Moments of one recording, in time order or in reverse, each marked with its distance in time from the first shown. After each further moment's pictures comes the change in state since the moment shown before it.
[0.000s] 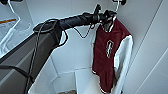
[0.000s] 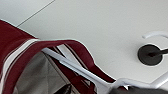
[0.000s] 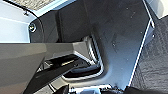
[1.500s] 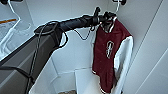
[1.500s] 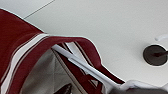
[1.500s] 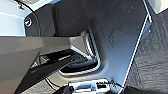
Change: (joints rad) left arm 0.024 -0.003 0.012 -0.061 -0.012 0.040; right arm 0.005 0.003 0.000 0.000 -0.062 0.002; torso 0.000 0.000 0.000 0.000
